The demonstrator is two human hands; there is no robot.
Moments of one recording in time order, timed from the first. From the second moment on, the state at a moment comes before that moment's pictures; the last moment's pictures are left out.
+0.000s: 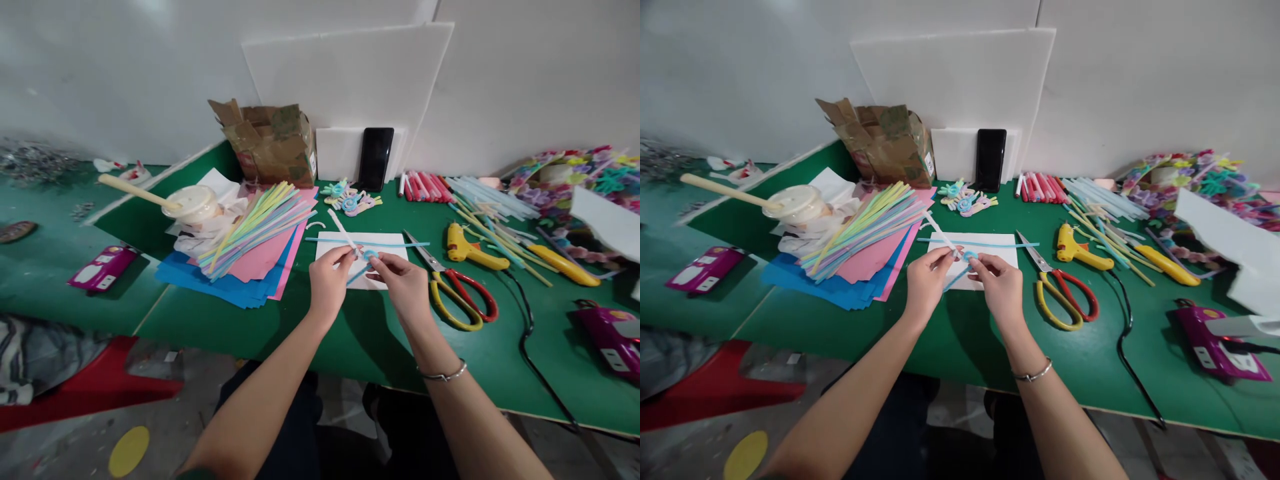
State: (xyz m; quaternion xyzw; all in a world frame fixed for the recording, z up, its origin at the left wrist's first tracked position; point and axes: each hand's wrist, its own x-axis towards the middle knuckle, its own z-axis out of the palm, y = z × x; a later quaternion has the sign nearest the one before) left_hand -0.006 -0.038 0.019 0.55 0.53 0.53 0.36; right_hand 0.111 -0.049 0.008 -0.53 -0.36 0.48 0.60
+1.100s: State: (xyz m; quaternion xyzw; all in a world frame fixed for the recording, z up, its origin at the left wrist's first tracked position) left_hand -0.018 -0.029 0.011 0.76 0.46 0.41 0.22; right_hand 0.128 -0.047 0.011 -0.60 -0.48 0.42 0.48
